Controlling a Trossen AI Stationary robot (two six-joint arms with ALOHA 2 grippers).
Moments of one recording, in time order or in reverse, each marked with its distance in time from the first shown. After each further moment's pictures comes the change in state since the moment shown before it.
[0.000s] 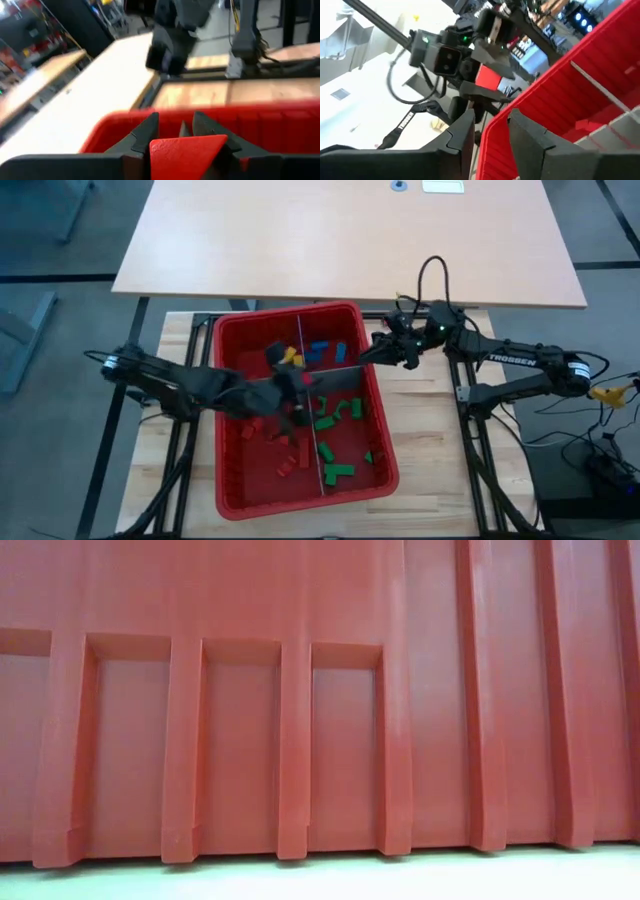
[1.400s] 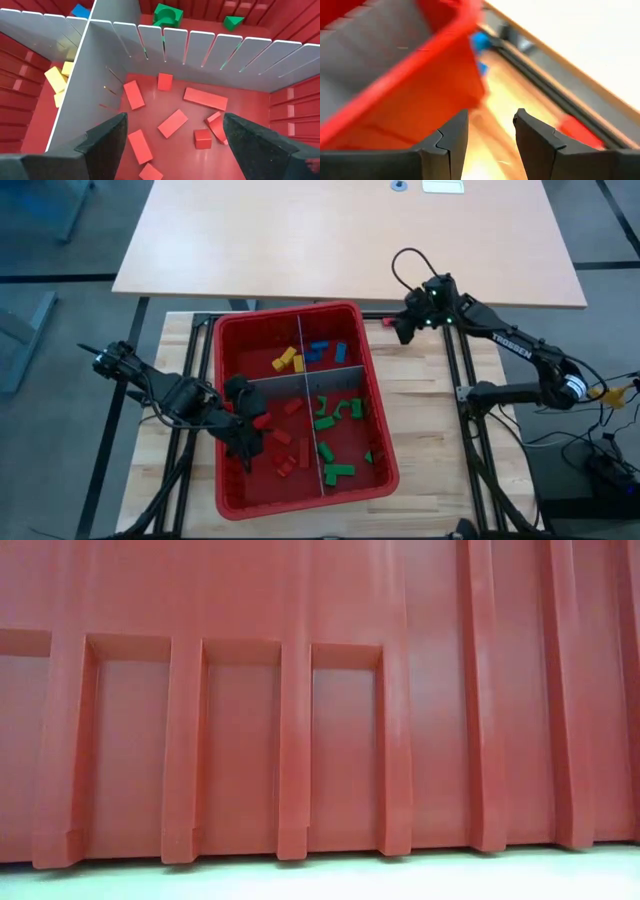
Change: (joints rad) left arm -0.206 -0.116 -0.002 -0.823 0.358 -0.779; right arm -0.533 0.009 0.001 -0.766 0.335 -0.944
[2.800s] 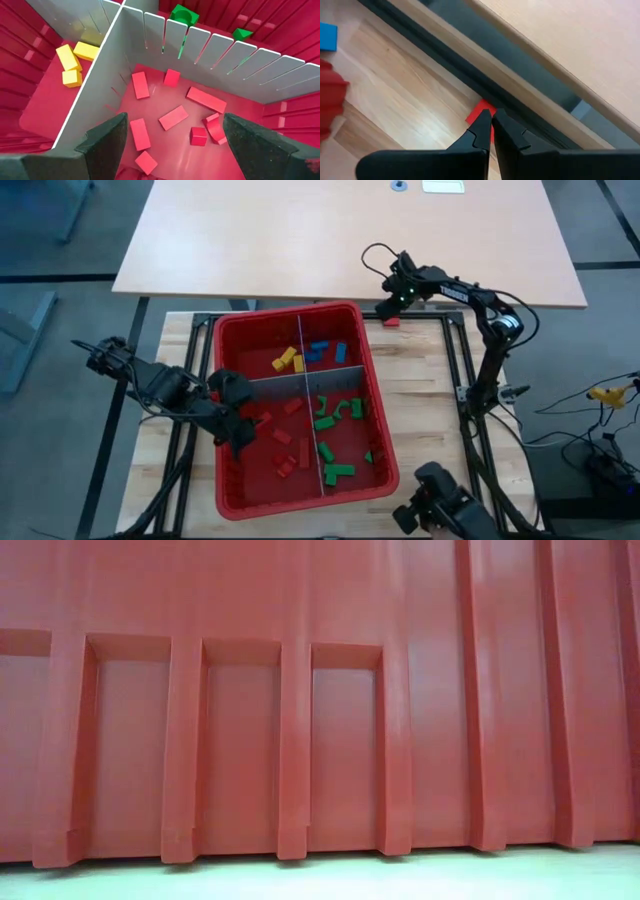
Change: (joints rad) left arm 0.002 -0.084 0.000 -0.081 -0.004 -0.173; right arm -0.152 0.711 0.459 -0.239 0.225 -0.054
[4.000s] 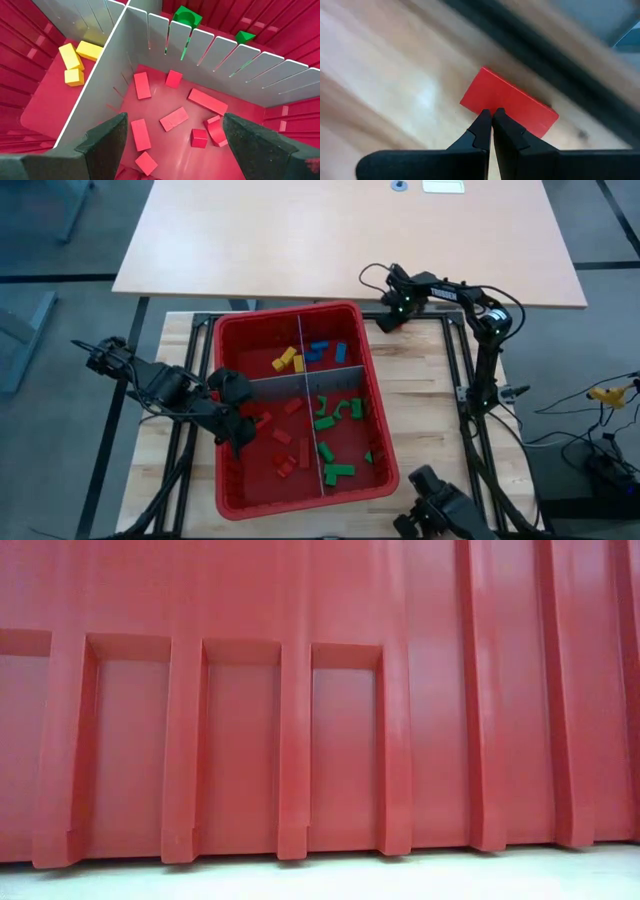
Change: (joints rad) left arm 0.005 0.000 0.000 -0.002 -0.005 -0.017; right arm -0.001 0.121 -0.006 -0.114 -0.020 -0.001
